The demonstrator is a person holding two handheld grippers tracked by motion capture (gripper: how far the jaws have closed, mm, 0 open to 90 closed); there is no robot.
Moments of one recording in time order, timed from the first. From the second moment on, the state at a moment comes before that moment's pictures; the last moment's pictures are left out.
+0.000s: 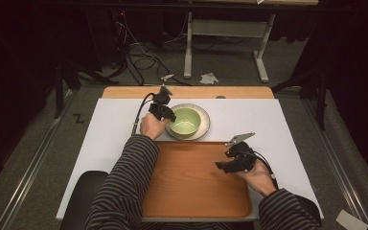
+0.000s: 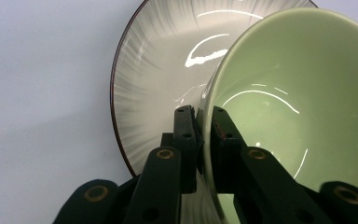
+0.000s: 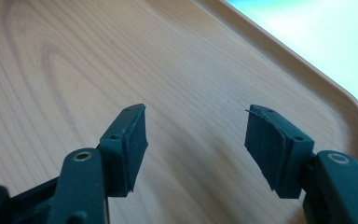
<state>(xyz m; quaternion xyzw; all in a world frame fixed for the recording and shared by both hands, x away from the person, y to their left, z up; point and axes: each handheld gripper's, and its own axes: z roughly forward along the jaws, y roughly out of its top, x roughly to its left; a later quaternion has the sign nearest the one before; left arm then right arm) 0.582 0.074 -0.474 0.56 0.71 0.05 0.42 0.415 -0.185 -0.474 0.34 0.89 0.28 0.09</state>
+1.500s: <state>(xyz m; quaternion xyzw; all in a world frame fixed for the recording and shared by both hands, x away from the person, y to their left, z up) 0.567 0.078 -0.449 0.57 0.68 0.05 0.45 0.415 -0.185 -0.474 0.34 0.90 0.28 0.09</state>
